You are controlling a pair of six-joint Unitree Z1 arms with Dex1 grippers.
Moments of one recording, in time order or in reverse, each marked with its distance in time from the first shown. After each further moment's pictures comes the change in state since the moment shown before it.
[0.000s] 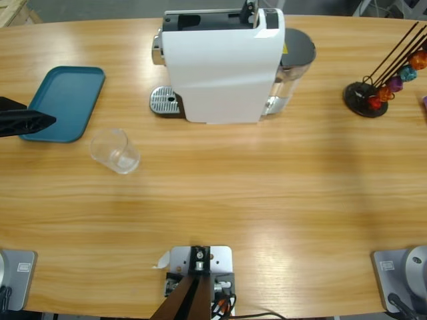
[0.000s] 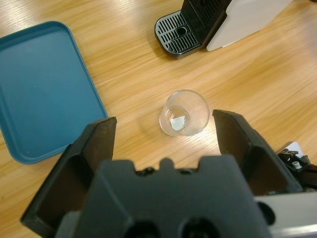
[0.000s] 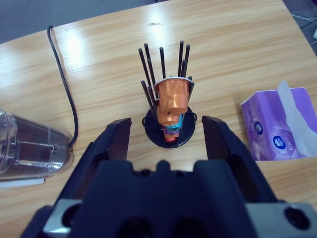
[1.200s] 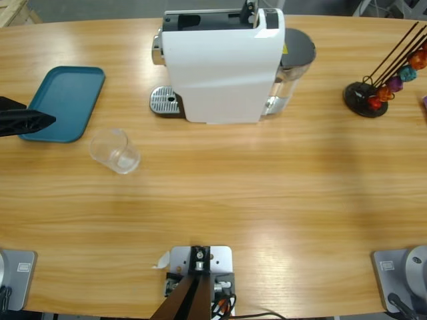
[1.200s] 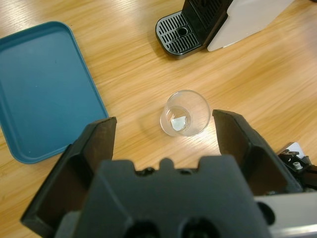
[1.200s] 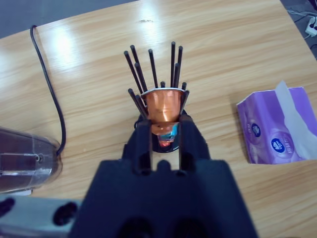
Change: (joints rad) arm 0 0.000 0.000 0.000 -0.001 0.004 0.000; arm 1 -0.024 0.064 0.000 -0.032 -0.015 -0.004
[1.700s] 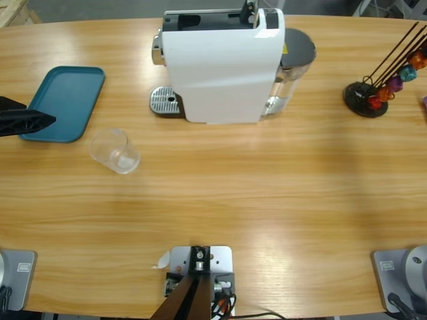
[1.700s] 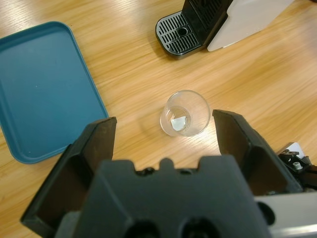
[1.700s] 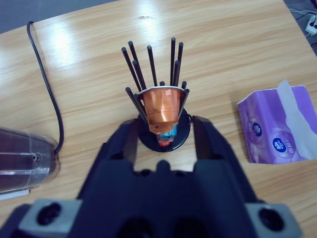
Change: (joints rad) arm 0 0.000 0.000 0.000 -0.001 0.000 0.000; arm 1 0.000 0.011 0.000 -0.001 0.000 0.000
